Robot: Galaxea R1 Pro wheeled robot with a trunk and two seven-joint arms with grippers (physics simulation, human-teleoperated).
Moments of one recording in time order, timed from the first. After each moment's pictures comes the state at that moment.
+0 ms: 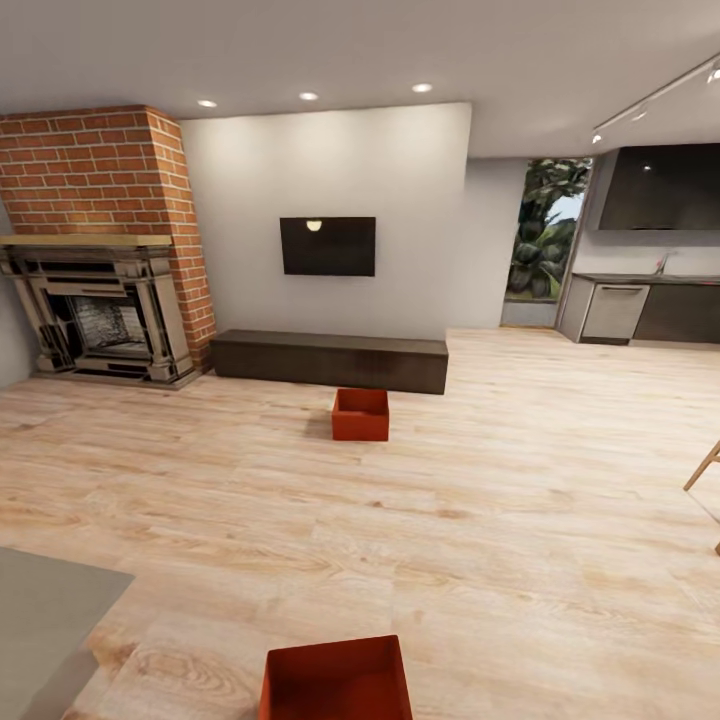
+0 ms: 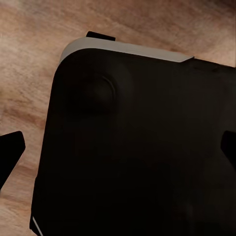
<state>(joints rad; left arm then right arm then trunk) 0.00 -0.03 0.09 -0.04 0.14 -0.11 0.01 -0.13 -0.05 0.42 0.03 -0.25 -0.18 -0.06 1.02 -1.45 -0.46</state>
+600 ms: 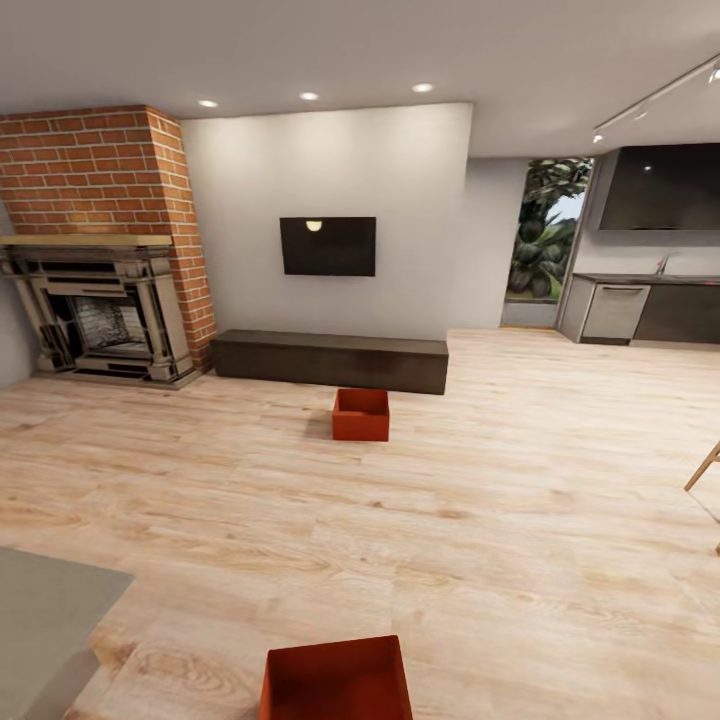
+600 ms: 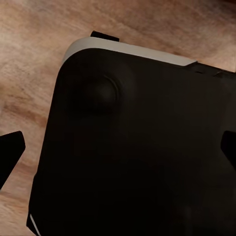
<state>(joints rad) 0.00 -0.03 0.09 -0.04 0.18 -0.12 0.01 -0.13 -0.05 0.42 0.03 -0.25 -0.18 -0.06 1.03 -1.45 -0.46</state>
